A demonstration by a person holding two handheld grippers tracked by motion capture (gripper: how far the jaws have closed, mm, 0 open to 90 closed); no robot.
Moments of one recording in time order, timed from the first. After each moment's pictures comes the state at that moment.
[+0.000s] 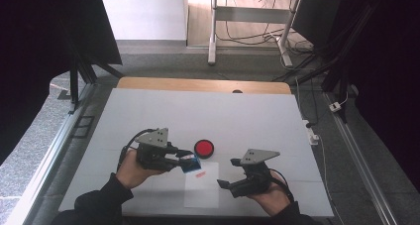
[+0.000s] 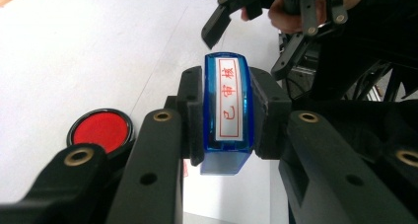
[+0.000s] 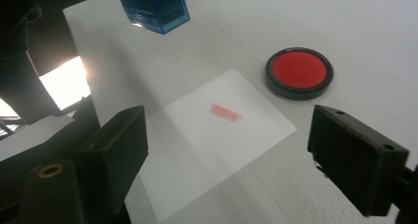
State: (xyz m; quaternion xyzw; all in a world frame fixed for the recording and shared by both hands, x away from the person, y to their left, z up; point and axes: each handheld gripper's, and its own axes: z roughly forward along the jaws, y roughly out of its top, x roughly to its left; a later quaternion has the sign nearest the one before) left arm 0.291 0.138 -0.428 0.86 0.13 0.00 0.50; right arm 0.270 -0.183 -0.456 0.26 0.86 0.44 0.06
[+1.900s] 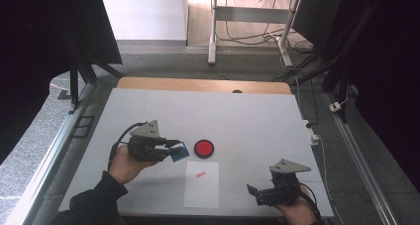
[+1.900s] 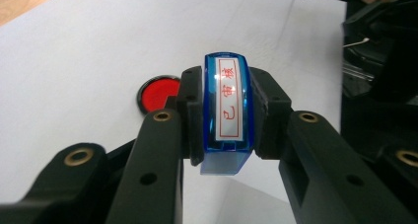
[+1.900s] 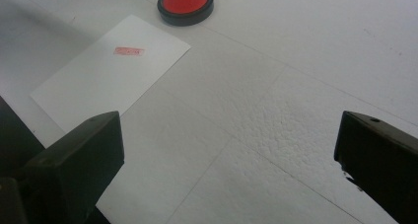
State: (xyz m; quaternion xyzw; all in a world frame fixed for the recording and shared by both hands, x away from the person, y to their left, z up) left arm 0.305 0.163 -0.433 0.86 0.22 0.06 0.46; right arm 0.244 -0.249 -0.463 0.39 0.83 0.37 0.15
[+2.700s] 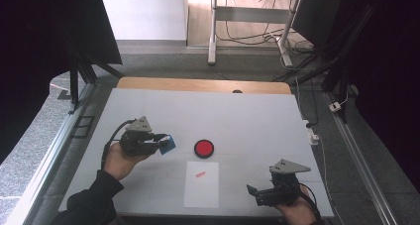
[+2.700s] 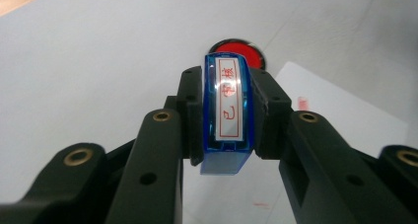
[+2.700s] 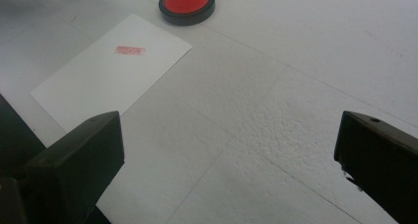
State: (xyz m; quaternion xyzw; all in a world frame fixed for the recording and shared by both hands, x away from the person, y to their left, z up) left arm 0.323 0.193 -0.456 0.85 0.31 0.10 0.42; right arm 0.244 -0.248 -0.463 0.39 0.83 0.38 0.15
